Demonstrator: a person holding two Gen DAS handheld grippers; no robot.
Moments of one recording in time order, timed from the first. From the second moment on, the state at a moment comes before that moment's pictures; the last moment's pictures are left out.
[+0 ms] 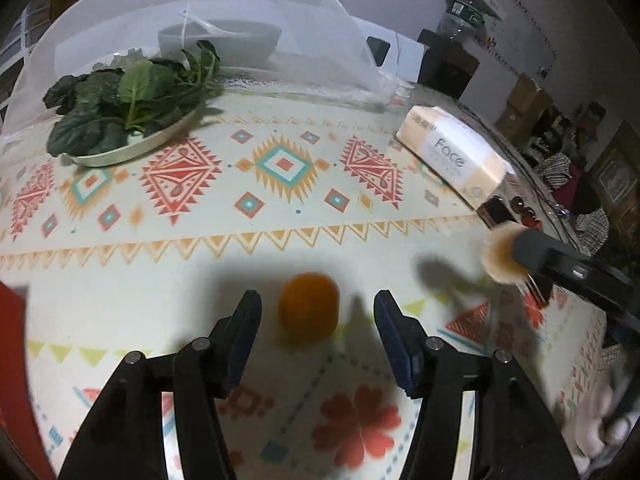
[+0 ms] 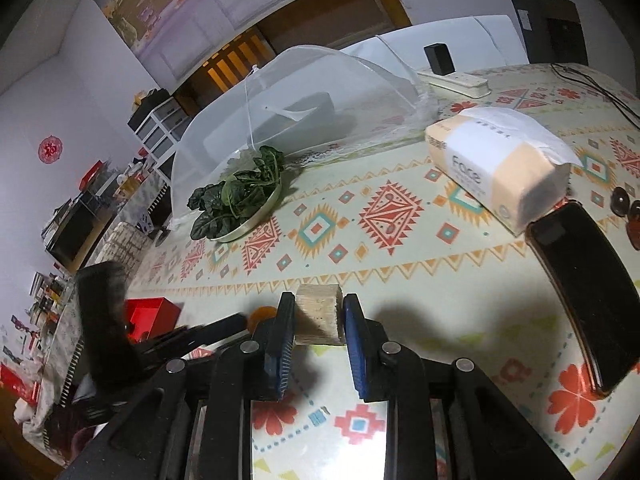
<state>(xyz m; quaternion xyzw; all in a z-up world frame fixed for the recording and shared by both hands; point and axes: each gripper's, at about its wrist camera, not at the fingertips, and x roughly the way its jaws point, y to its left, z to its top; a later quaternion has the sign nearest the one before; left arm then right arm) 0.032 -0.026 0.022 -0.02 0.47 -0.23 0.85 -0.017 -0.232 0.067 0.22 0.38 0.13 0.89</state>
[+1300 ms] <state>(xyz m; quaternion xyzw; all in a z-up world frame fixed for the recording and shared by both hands) -0.126 0.326 0.043 -0.23 0.37 0.01 0.90 -0.007 0.127 0.061 0.06 0.45 0.36 0.81</state>
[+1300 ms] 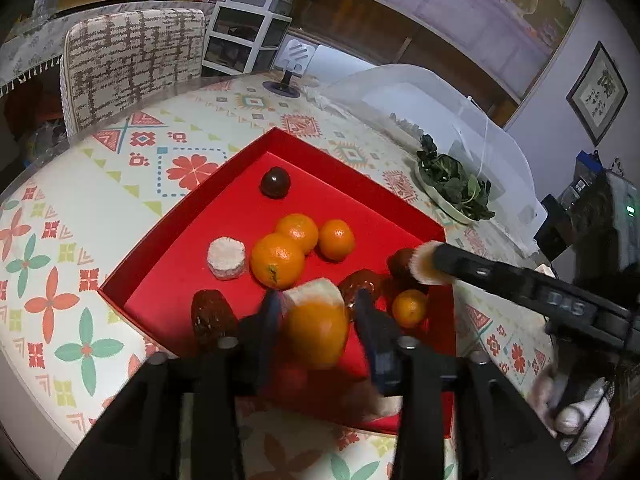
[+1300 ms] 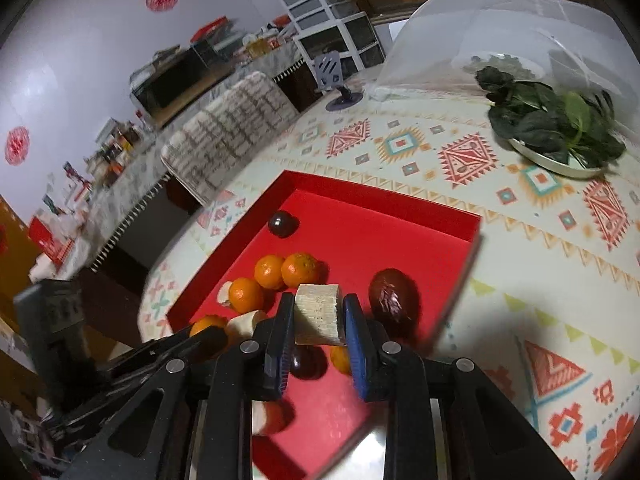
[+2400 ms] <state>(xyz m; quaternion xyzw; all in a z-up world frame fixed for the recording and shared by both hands) -0.156 0.223 0.102 -0.07 0.29 0.15 0.94 -0.099 0.024 0.073 0.06 0.37 0.27 0.88</state>
